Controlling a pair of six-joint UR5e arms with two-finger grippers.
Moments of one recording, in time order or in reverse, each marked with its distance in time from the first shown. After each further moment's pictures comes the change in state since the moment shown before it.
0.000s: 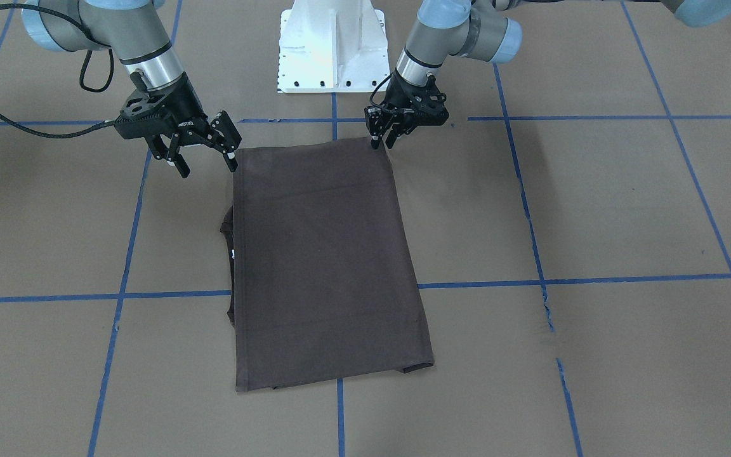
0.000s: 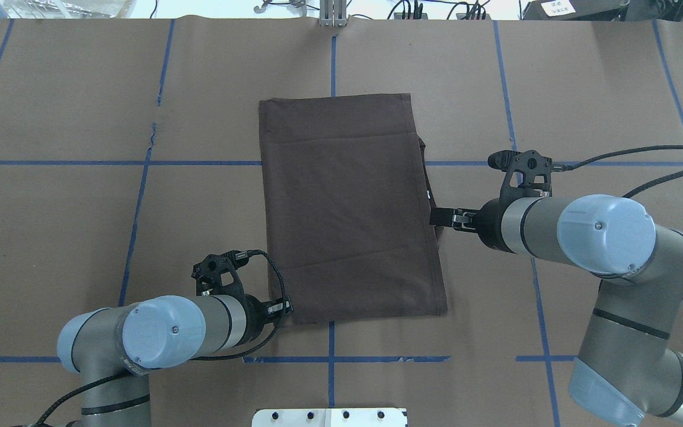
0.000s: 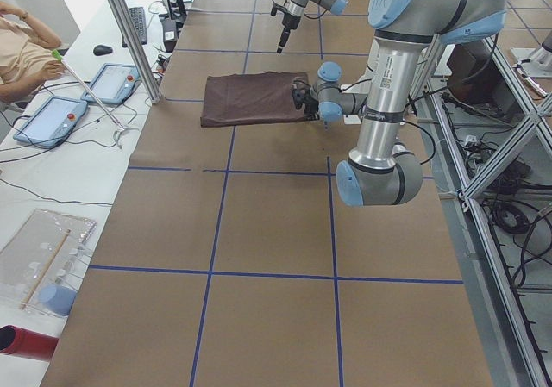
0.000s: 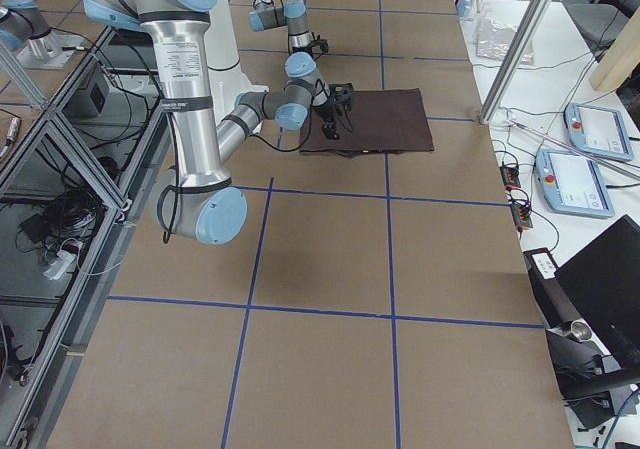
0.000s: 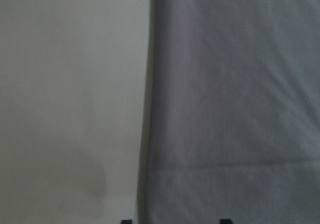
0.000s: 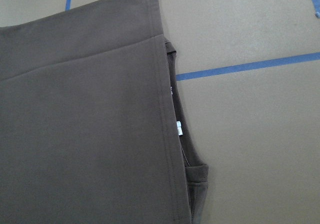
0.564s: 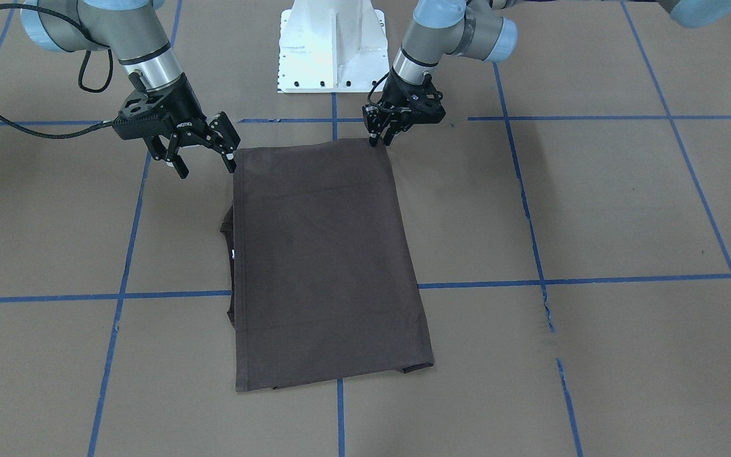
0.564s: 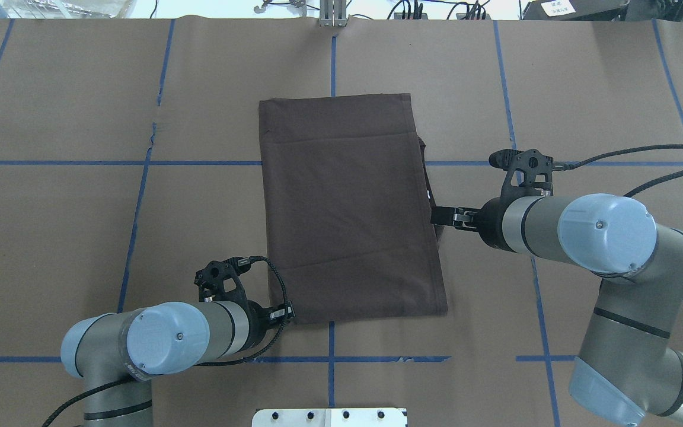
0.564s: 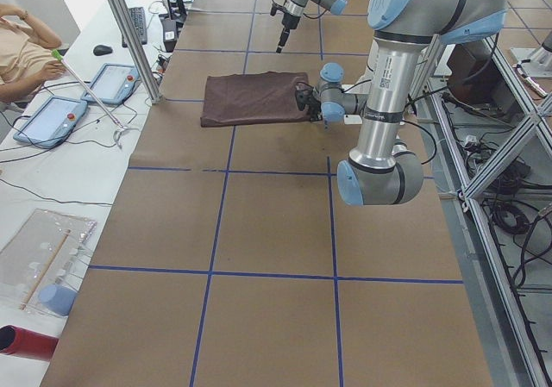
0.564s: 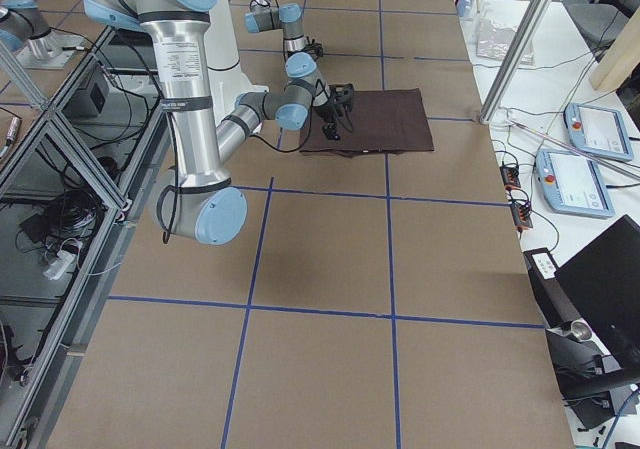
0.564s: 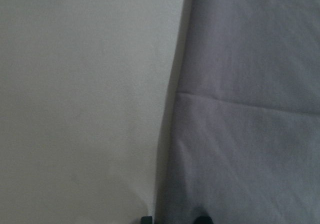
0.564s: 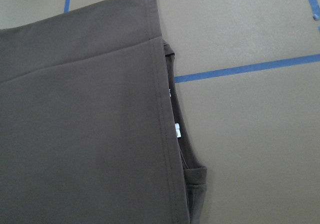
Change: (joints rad) left arm 0.011 -0.004 0.004 0.002 0.001 -0.012; right arm 0.002 -0.001 0.000 0.000 -0.001 0.000
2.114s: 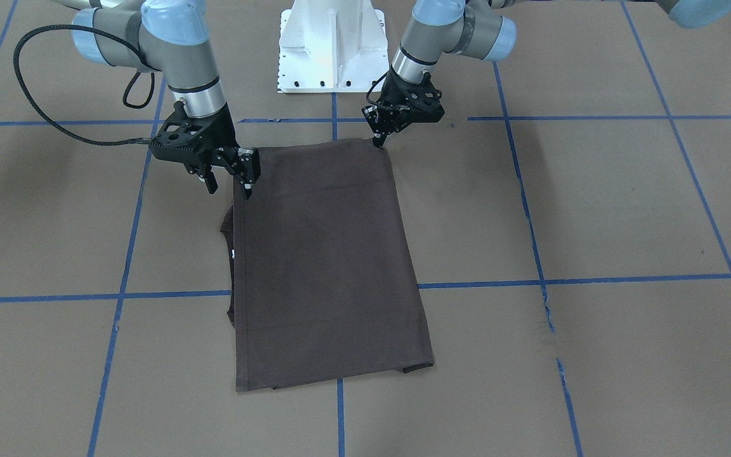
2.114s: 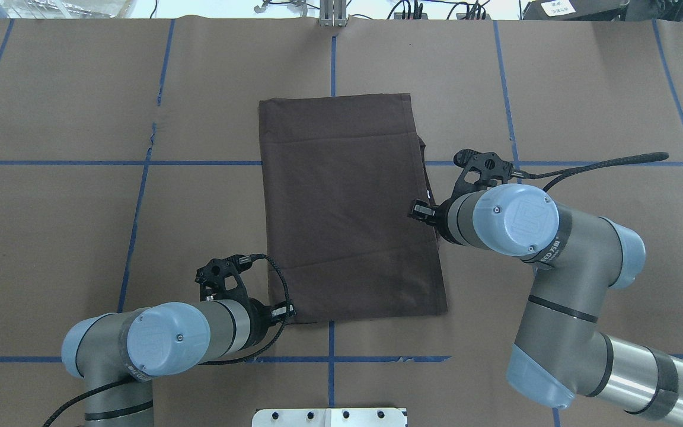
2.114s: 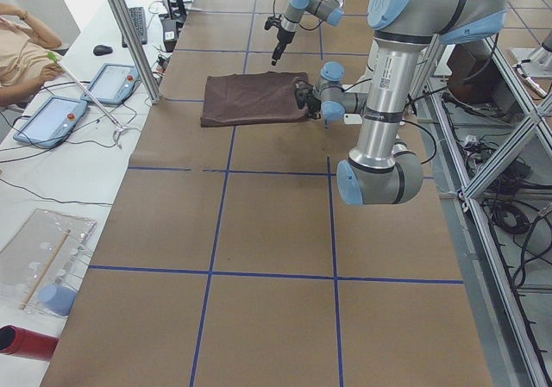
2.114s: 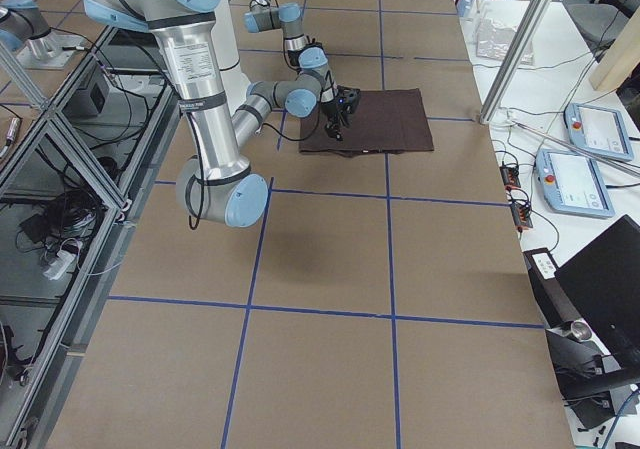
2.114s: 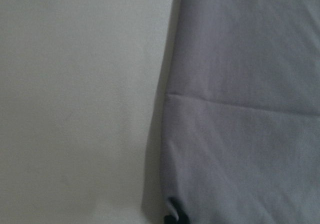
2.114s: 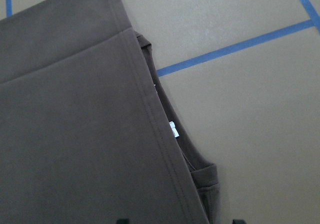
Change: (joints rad) left arm 0.000 -0.004 -0.005 -0.003 0.030 0.011; right arm -0.036 0.178 -0.139 -0.230 -0.031 0.195
